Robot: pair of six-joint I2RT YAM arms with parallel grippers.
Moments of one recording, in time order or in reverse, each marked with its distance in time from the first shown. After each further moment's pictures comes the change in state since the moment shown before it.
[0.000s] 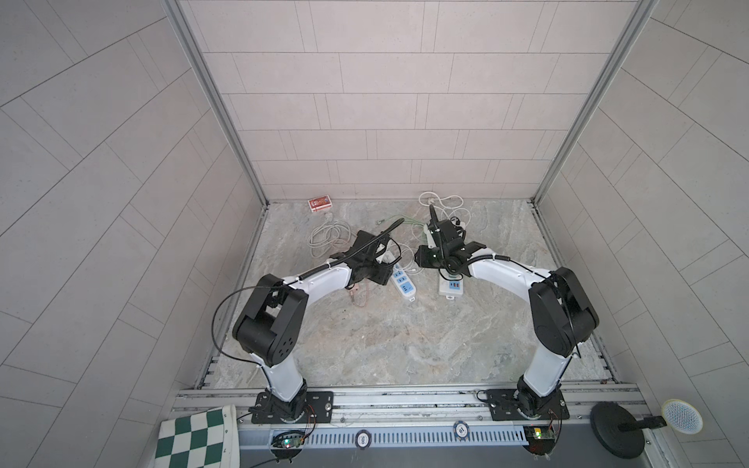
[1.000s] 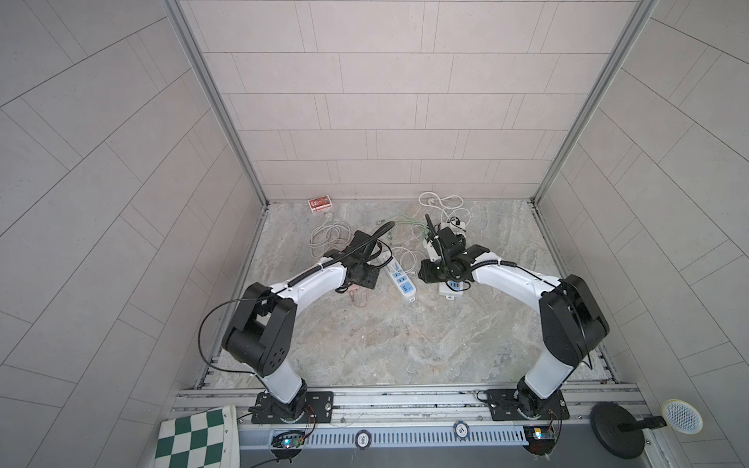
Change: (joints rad) left arm 0.024 -0.091 0.023 -0.298 -0.264 -0.138; right arm 0.044 -0.099 -0.034 -0.219 -0.010 -0.101
